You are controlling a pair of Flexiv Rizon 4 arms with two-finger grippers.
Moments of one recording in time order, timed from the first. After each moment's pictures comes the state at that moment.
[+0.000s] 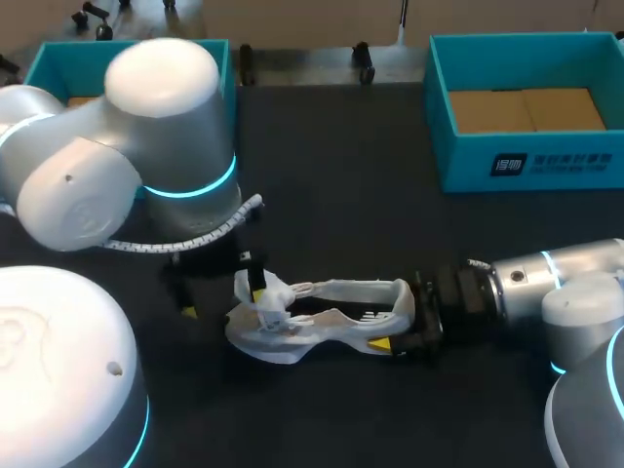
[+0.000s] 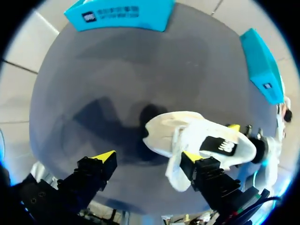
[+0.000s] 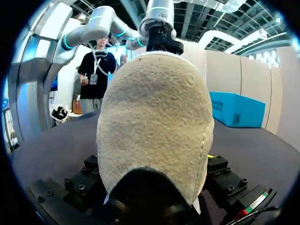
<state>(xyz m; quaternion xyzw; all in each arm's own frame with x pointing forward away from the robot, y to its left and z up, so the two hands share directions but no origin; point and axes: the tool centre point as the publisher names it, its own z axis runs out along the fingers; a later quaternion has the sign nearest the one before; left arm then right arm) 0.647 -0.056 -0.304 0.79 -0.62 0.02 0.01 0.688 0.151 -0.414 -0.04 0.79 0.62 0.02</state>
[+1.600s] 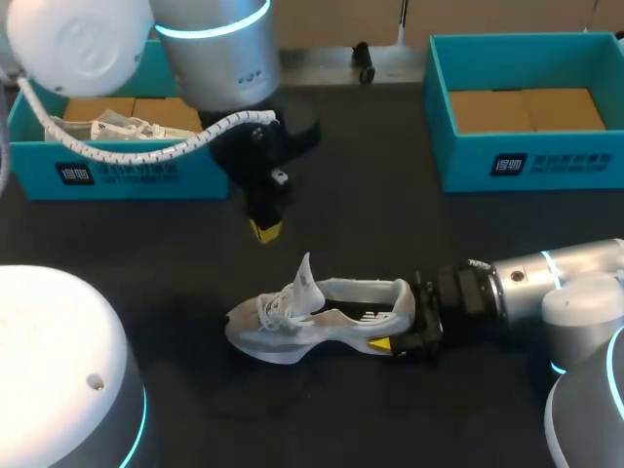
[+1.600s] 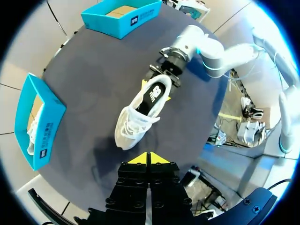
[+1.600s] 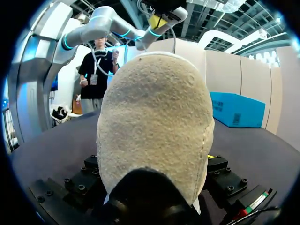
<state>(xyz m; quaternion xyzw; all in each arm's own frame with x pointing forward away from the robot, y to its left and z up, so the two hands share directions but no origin) 0.650 -0.112 -0.163 0.30 -0.95 0.03 0.08 0.688 0.151 -0.414 -0.04 0.79 0.62 0.02</state>
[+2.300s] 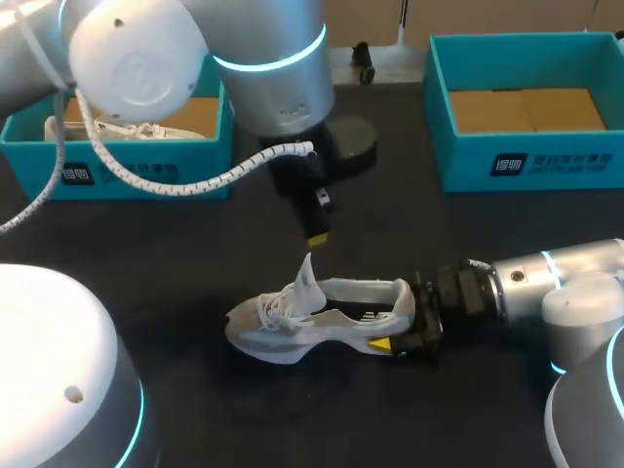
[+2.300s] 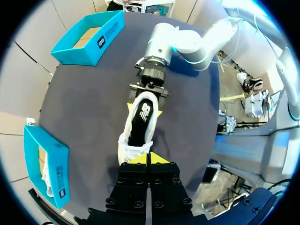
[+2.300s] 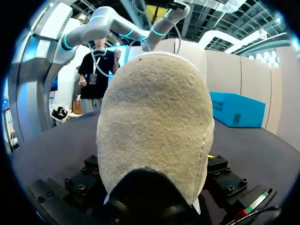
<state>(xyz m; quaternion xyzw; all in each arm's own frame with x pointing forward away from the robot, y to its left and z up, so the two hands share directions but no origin) 0.656 -0.168 -0.178 0.14 -0.99 0.07 0.03 0.688 0.151 -0.414 -0.04 0.79 0.62 0.02</state>
